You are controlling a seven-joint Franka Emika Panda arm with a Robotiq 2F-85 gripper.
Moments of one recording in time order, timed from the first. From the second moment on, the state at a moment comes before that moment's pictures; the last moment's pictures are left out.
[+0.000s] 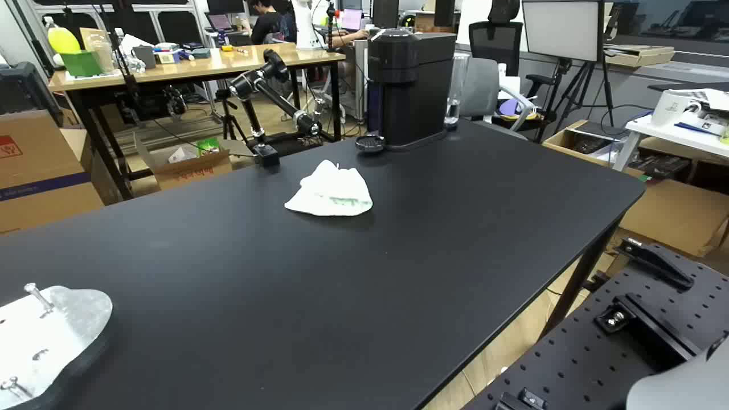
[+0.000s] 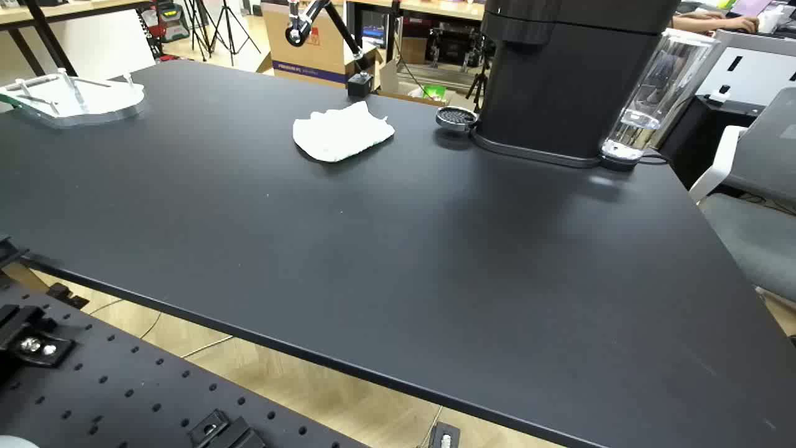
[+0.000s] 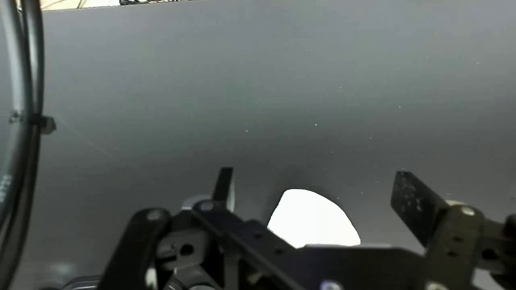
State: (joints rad) arm 0.01 -0.60 0.01 -2.51 0.00 1.90 0.00
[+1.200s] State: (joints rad) arm -0.03 -0.54 0.00 -2.56 -0.02 2.17 0.00
